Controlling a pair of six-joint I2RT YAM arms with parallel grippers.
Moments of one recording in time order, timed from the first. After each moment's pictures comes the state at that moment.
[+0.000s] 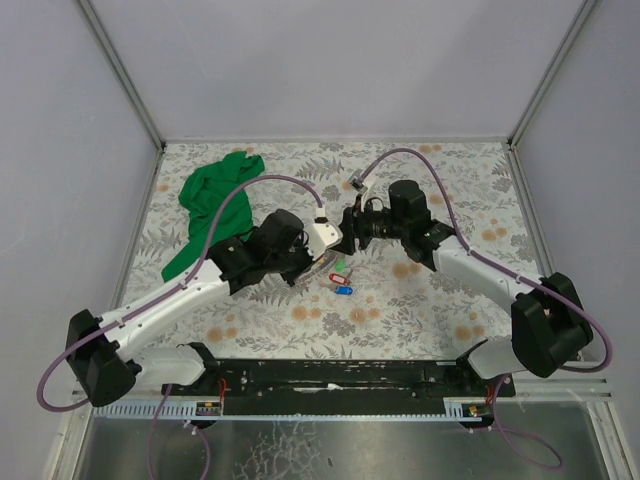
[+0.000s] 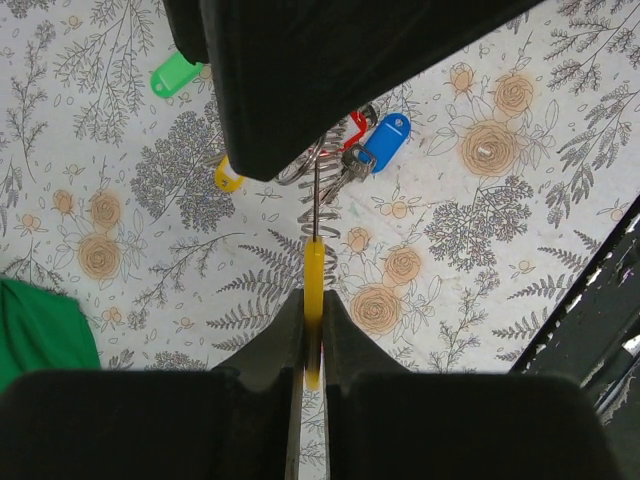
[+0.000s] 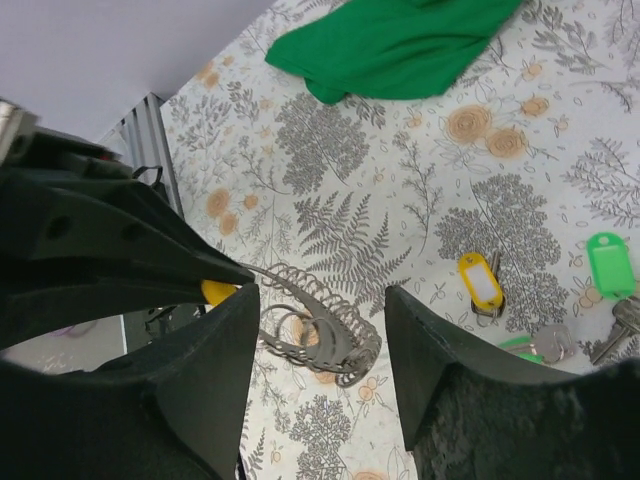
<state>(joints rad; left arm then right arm) -0.82 1.23 1.05 -0.62 0.09 0.22 0.58 1.42 0.92 0.16 -0.70 0.29</state>
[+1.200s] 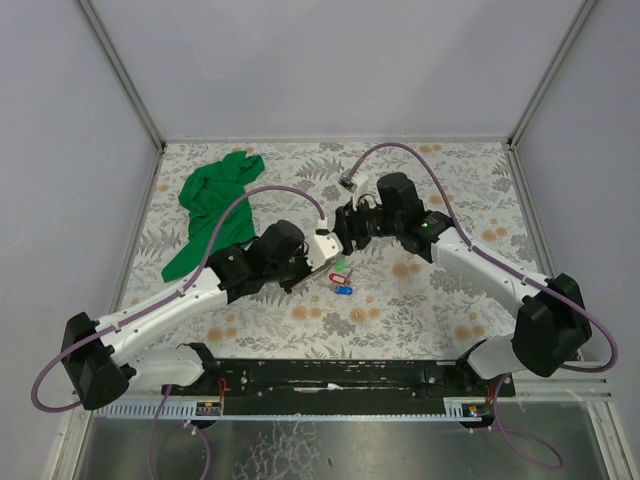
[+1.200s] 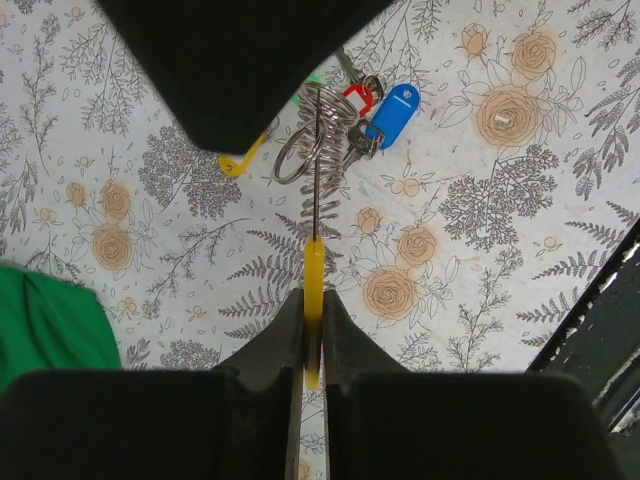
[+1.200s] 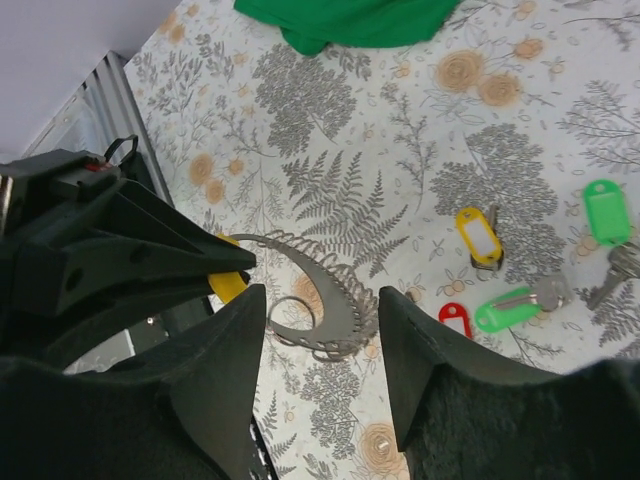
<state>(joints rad) -0.86 1.18 0.98 -0.61 0.02 0.27 0.62 1.42 1.07 -0.18 -0.58 0.21</state>
